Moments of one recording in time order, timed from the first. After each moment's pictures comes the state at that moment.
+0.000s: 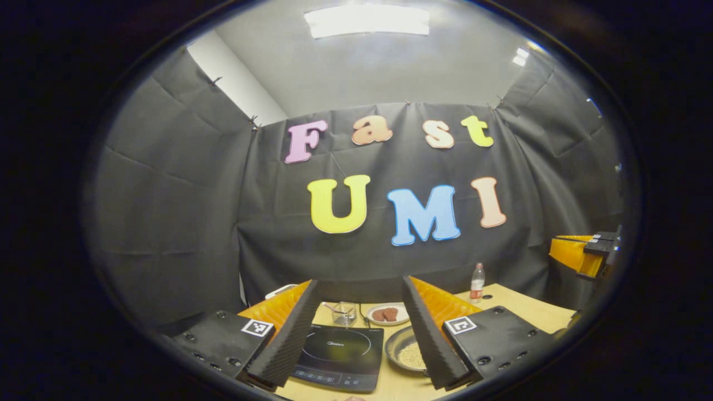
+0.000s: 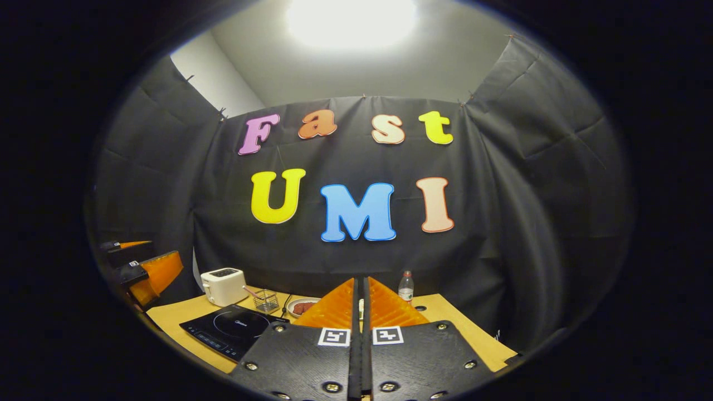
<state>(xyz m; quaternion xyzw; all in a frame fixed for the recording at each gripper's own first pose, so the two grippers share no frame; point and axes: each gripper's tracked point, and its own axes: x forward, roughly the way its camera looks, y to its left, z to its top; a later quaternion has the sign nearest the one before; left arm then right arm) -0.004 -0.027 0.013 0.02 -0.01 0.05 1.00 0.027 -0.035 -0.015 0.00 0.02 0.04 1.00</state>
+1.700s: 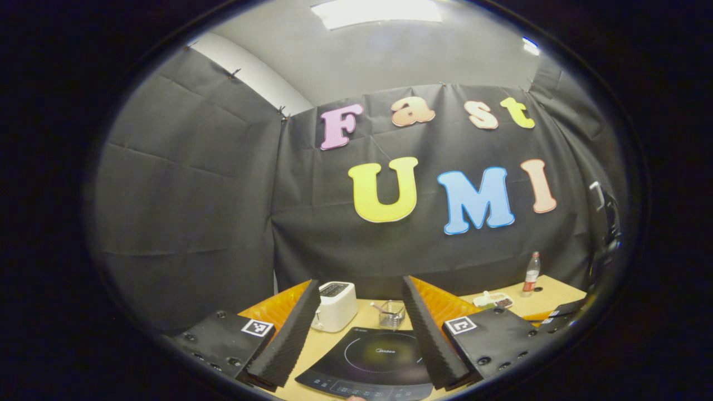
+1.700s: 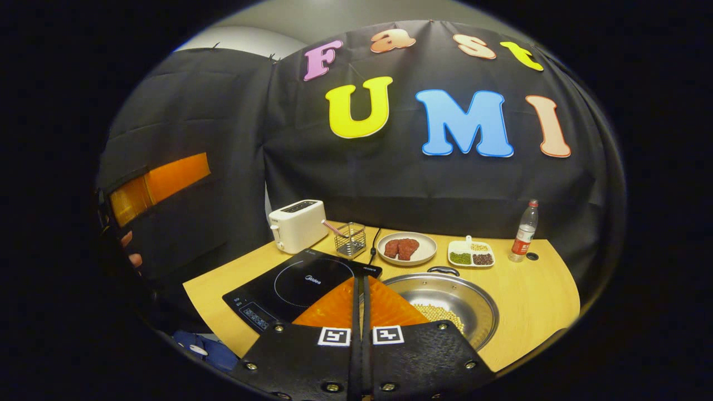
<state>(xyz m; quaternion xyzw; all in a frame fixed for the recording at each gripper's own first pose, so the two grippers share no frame) 0.071 0.091 -0.023 0.03 0.01 0.14 0.99 0.093 0.153 -0.179 0.00 0.23 0.26 0.94</state>
